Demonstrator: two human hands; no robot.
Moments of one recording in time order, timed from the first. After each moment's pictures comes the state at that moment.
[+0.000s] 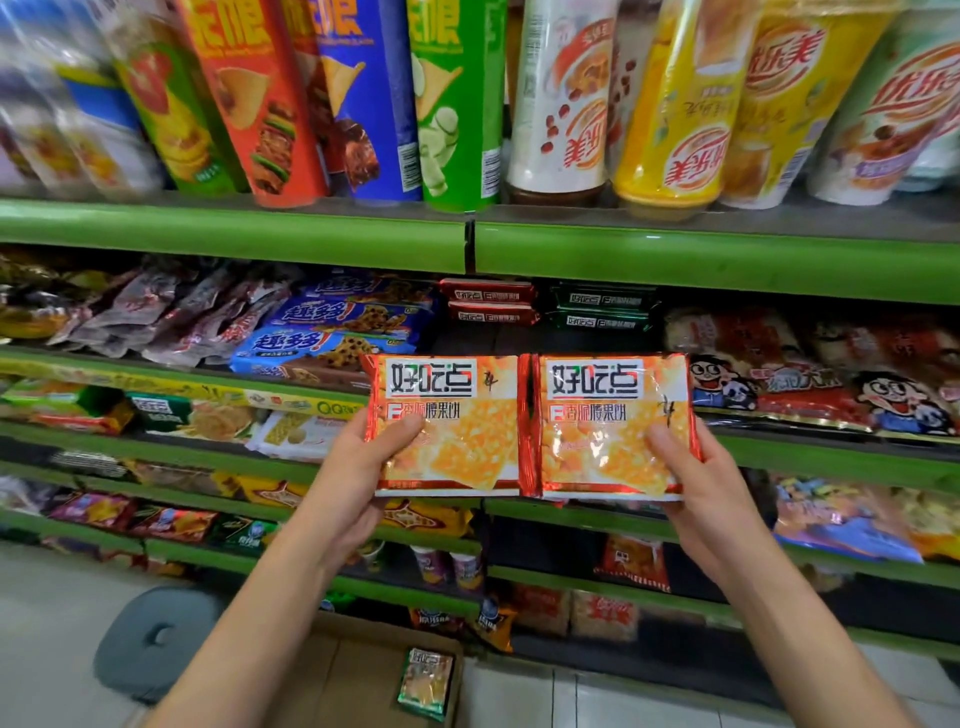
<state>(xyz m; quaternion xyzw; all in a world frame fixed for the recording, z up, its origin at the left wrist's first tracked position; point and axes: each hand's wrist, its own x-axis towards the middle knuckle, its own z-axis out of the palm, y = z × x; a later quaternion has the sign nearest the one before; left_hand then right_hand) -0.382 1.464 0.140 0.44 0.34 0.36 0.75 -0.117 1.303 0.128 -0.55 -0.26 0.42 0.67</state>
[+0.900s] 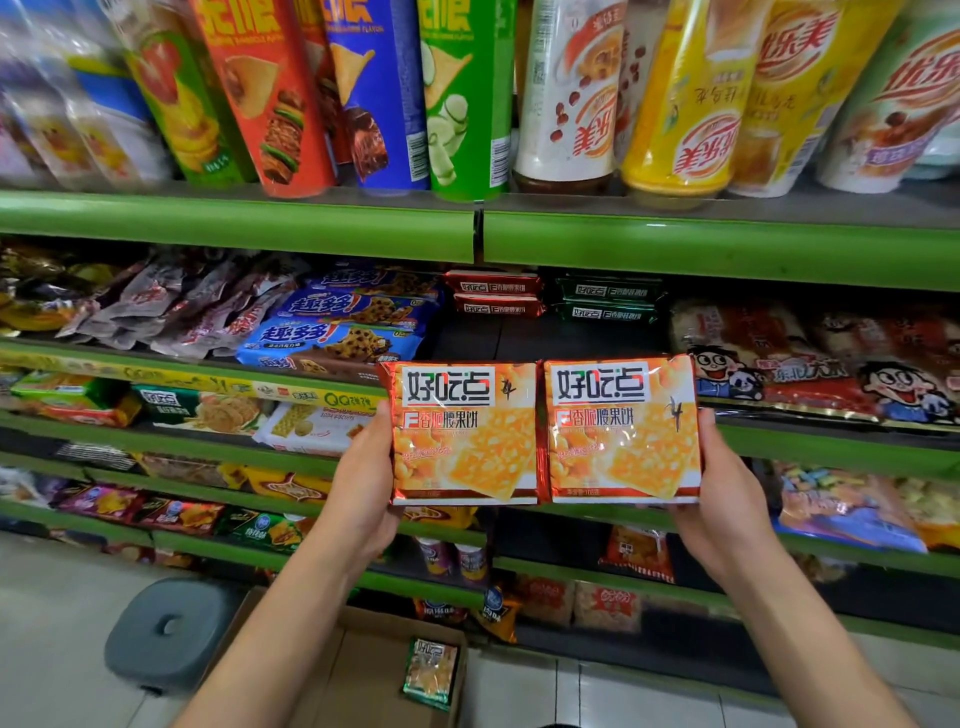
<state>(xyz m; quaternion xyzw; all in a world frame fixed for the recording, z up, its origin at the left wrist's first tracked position) -0.377 1.452 0.128 0.41 0.42 0.37 0.72 -0.120 1.302 0.115 -0.55 -0.18 0.42 0.70</state>
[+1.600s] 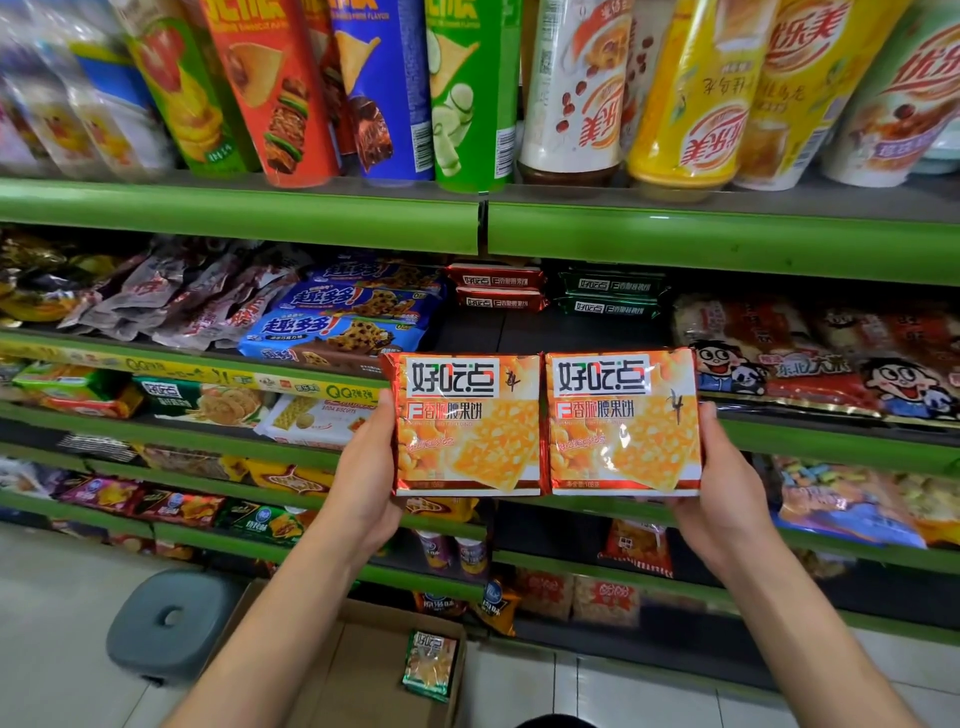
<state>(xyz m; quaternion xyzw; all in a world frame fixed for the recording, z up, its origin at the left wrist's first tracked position) -0.376 1.450 0.131 0.38 0.41 0.37 0.74 -0.123 1.303 0.116 -0.55 -0.17 0.42 0.70</state>
